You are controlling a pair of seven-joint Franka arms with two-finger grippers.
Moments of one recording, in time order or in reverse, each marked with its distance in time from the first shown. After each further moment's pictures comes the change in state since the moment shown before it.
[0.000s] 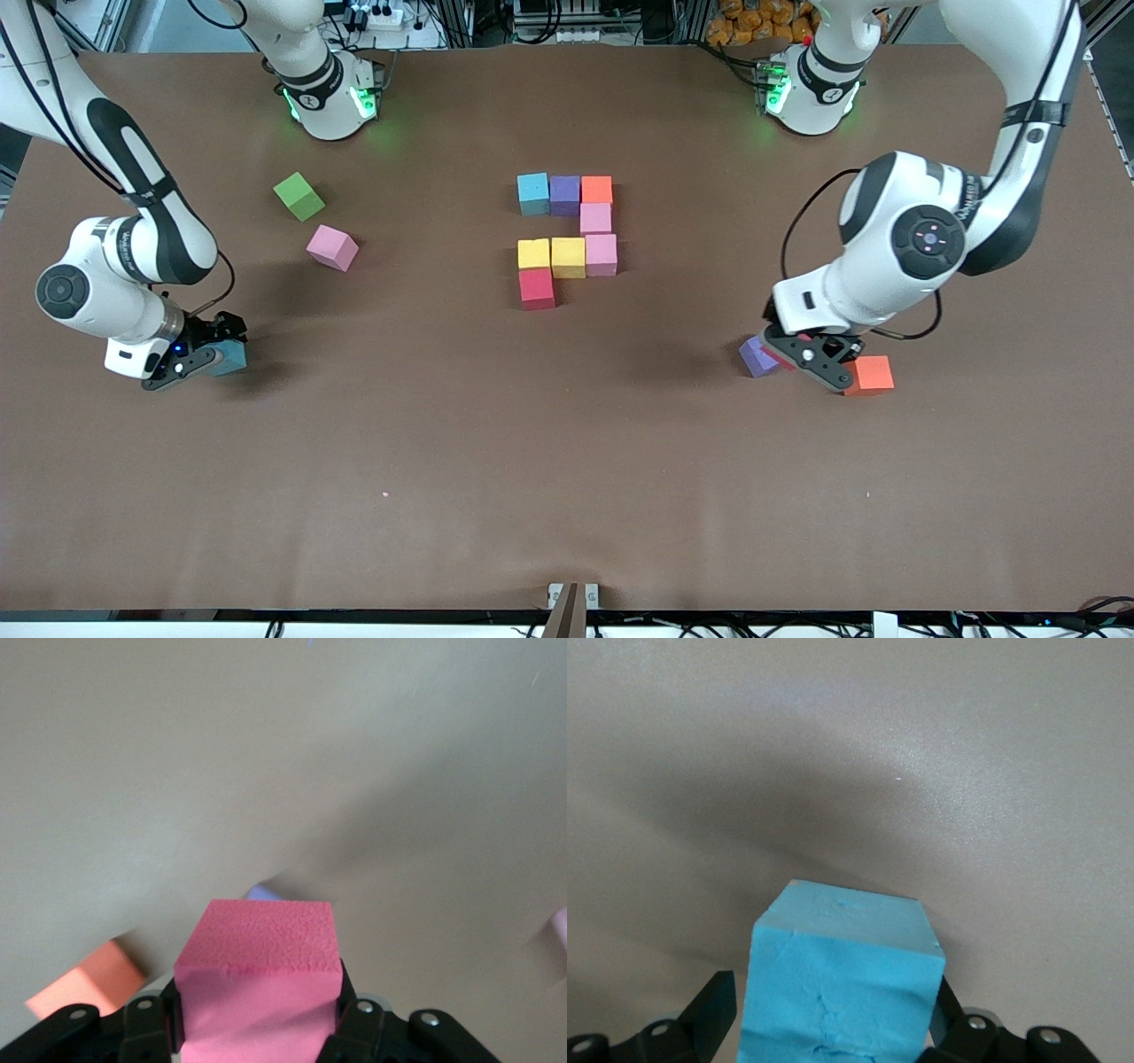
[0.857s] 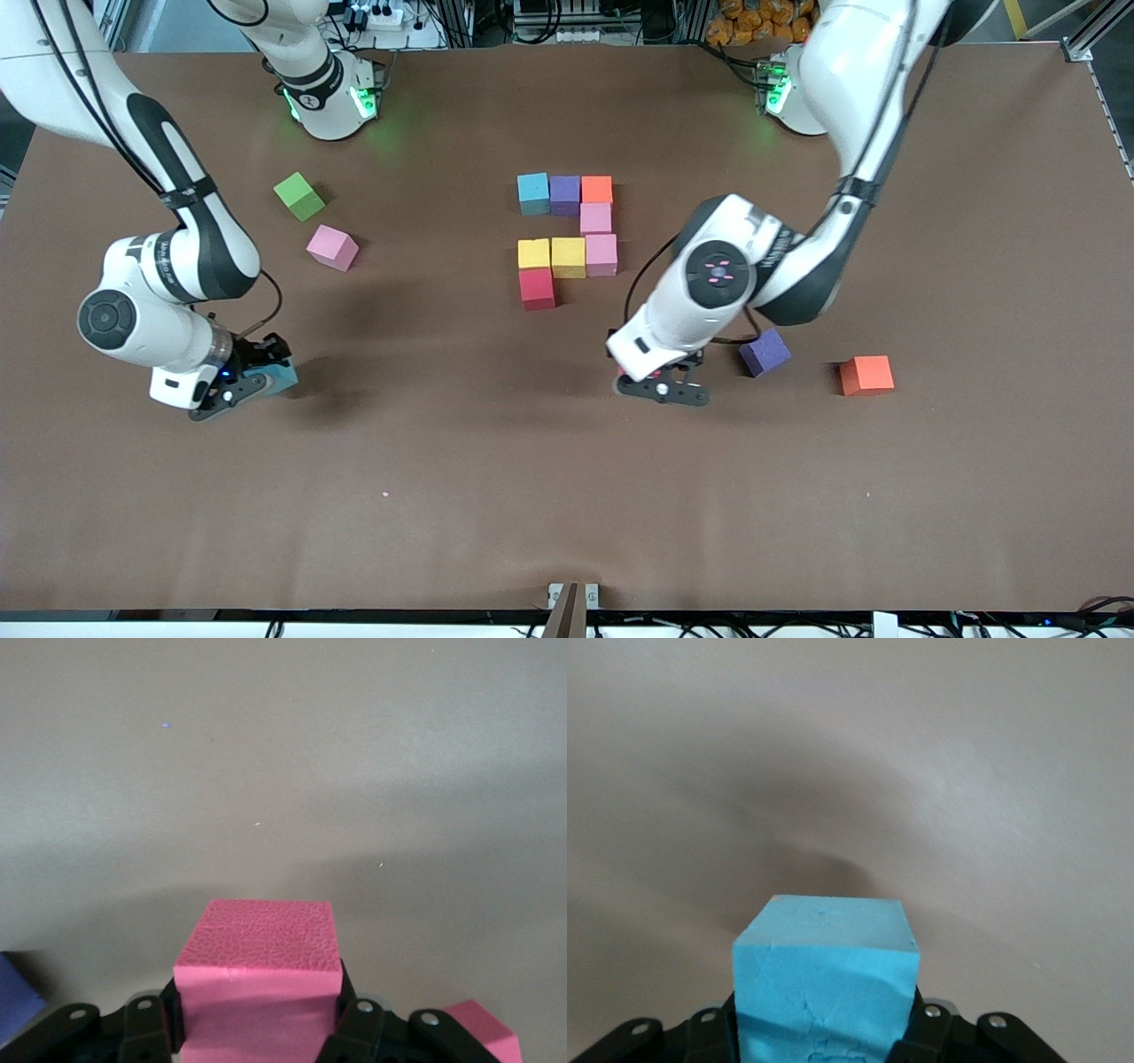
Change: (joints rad) left arm -0.445 0.349 0.193 0.404 -0.037 0.022 -0.589; right arm 0.240 -0.004 0.041 0.201 0.143 -0.216 0.144
